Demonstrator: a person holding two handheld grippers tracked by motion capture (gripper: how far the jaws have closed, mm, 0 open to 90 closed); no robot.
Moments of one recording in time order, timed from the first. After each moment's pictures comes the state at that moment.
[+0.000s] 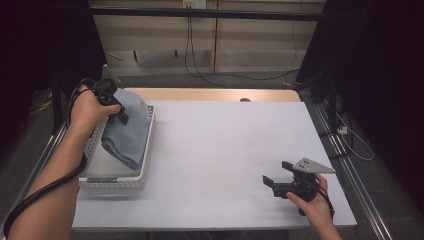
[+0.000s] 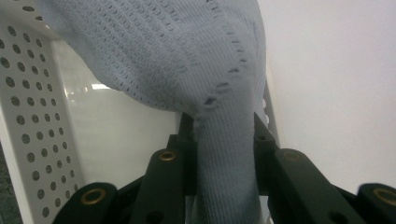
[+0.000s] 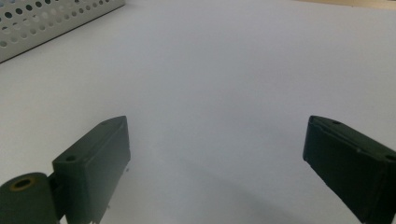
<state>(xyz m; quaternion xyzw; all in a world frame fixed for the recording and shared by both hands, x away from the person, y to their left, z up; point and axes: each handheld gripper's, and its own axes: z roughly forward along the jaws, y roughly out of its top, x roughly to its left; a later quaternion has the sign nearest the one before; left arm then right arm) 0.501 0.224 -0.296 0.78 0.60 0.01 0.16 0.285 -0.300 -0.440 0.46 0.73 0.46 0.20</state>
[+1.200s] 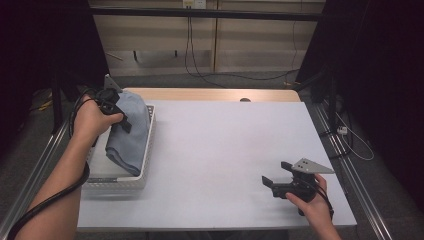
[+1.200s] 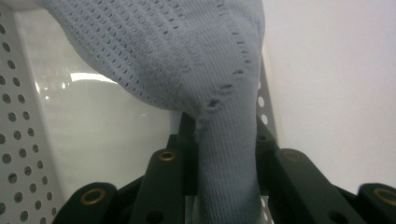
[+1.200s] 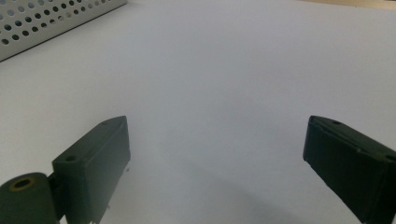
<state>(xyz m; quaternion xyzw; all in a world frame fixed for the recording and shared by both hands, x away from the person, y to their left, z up) 0.489 0.223 -0.314 0.78 0.61 -0.01 0.16 0.285 -0.298 -0.440 0.45 0.74 0.46 0.20</state>
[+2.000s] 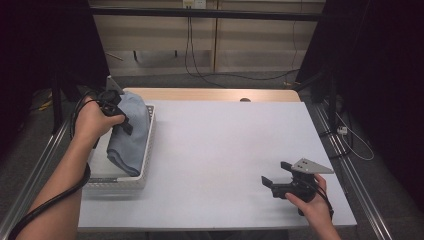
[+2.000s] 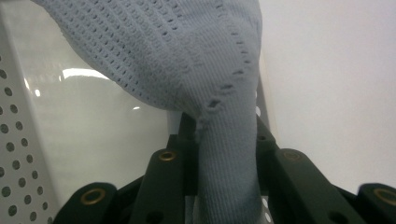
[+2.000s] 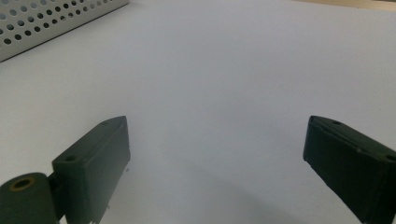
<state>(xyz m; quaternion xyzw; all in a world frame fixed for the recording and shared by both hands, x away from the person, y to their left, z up) 0.485 0.218 -0.315 0.78 0.60 -0.02 0.15 0.285 -0.296 -0.439 0.45 0.74 0.46 0.20</state>
